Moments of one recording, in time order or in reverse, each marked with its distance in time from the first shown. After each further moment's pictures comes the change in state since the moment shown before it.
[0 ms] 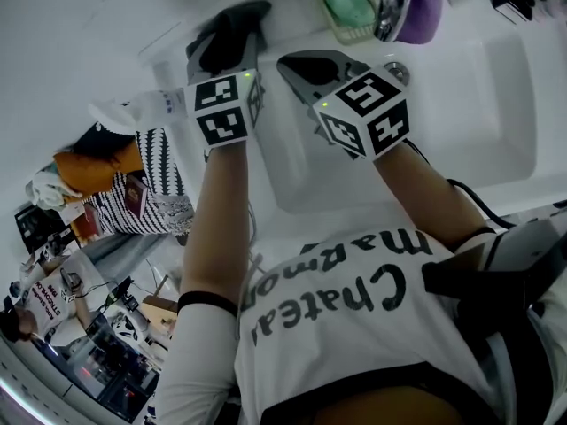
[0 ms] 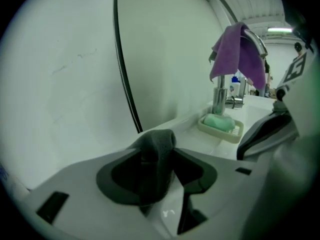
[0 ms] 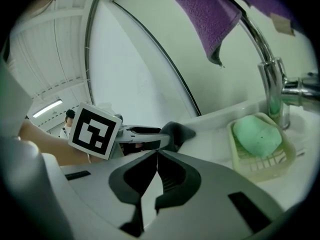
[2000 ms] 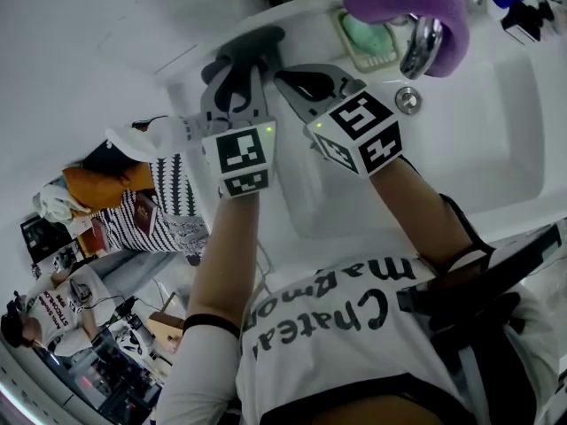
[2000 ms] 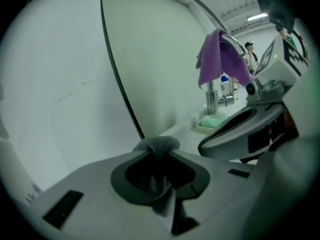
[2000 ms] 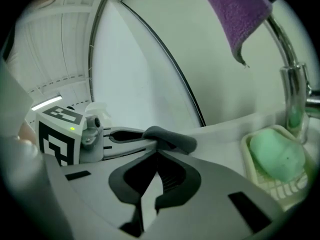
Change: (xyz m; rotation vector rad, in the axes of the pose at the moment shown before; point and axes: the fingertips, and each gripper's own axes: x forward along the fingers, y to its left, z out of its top) left arm -0.027 0.005 0.016 0.174 -0.129 0.047; right arm 0.035 -0.001 0.021 -0.064 -0.059 -0.022
